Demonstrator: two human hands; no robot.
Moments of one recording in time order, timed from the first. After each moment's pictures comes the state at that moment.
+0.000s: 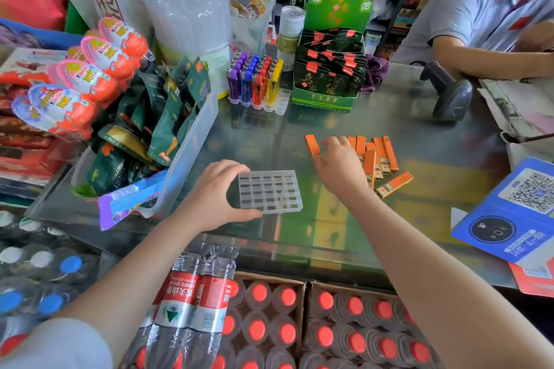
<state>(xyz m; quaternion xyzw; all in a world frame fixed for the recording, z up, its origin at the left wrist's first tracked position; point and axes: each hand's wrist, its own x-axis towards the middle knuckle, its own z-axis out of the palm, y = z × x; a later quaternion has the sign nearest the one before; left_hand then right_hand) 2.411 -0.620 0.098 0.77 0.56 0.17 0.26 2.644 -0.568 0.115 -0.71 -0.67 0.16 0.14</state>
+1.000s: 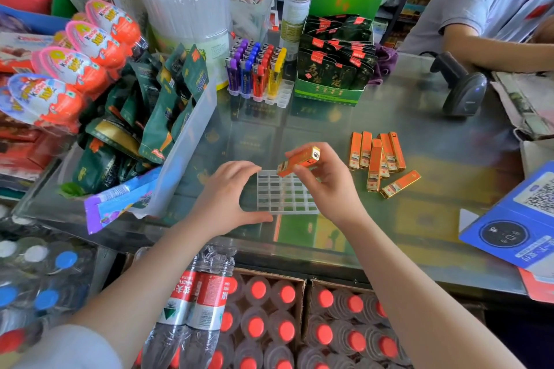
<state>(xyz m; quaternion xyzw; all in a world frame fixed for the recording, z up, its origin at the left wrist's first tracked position) 2.428 -0.616 0.076 0.79 0.54 0.19 0.20 2.624 -0.613 0.116 -0.48 -0.66 0.40 0.43</state>
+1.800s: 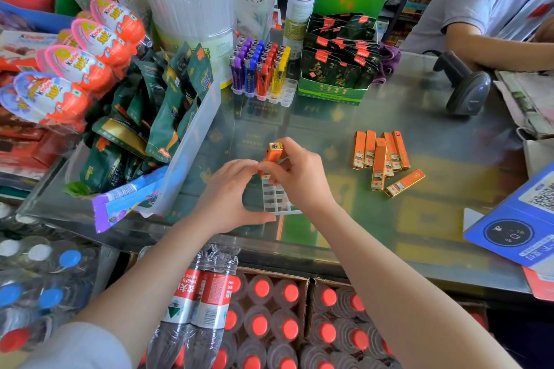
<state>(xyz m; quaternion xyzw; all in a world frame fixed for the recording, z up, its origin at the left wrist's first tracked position) 2.425 -0.613 0.077 0.80 0.53 0.19 0.20 2.579 -0.595 0.111 -0.53 -0.70 0.31 0.36</state>
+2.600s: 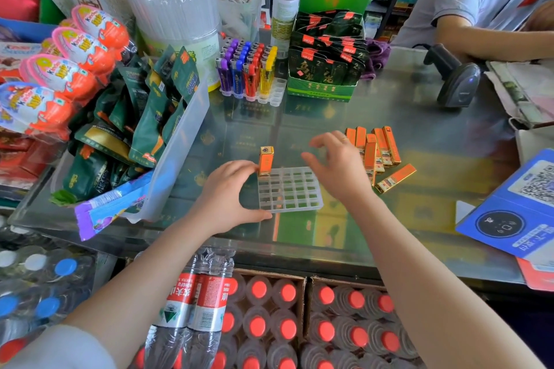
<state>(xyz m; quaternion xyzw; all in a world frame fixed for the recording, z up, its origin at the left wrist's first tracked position) 2.439 -0.613 0.088 0.78 0.55 0.17 0.23 2.651 -0.581 0.109 -0.63 -0.72 0.17 0.26</state>
